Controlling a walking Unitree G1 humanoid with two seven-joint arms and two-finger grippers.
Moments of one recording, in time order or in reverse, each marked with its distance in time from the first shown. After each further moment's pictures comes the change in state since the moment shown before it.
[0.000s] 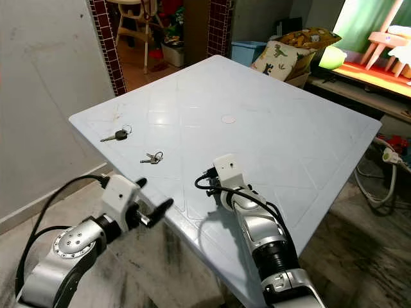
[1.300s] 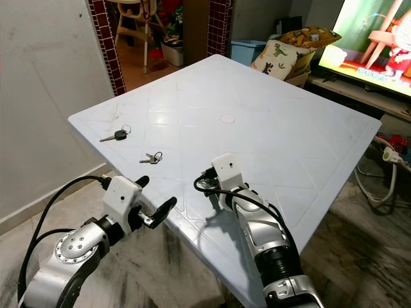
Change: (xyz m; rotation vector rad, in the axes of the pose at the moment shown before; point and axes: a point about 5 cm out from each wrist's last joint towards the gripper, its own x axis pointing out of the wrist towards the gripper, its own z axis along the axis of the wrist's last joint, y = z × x) left arm -0.003 -0.022 -0.005 -0.074 0.026 -0.158; right arm -0.006 0.003 0.004 0.019 -0.059 0.063
